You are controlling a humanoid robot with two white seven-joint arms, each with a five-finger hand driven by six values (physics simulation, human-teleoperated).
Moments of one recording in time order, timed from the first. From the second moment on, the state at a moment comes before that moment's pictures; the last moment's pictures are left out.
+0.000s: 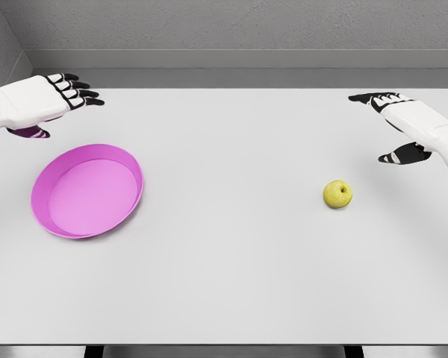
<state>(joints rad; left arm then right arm) -0.81 0.97 -0.80 -1.31 -0.65 -0.61 -0.11 -0.40 -1.02 0.55 -1.73 0.18 -0.05 0.12</state>
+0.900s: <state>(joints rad) -0.80 0.96 -0.80 -1.30 -0.66 -0.61 -0.12 -0.50 -0.99 0.67 -1.73 0.17 -0.06 0.49</state>
